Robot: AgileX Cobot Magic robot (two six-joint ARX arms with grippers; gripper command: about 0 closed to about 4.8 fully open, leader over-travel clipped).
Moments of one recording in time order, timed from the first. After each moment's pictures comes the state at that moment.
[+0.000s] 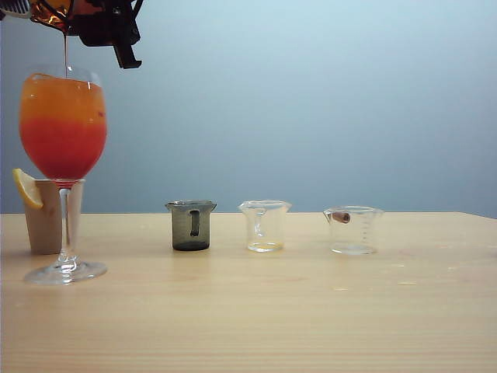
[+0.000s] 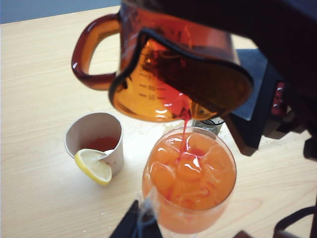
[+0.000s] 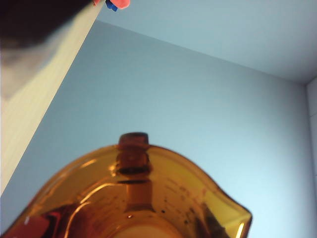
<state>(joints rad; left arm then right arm) -0.25 0.77 0.93 -0.65 0.06 0.06 0.99 1.92 1.57 0.37 0.10 -1.88</state>
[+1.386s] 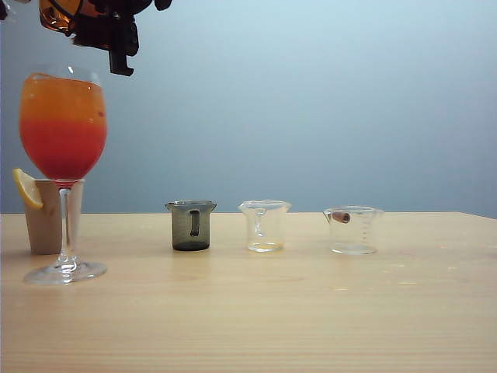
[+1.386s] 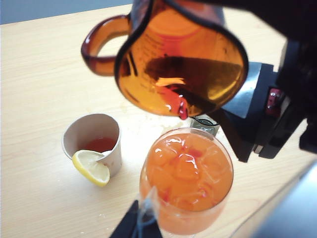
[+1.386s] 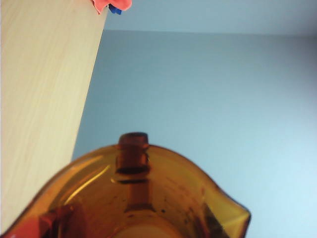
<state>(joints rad) -0.25 0.77 0.93 -0.64 0.06 0.06 0.97 1.92 1.57 0.34 0.11 -1.59</state>
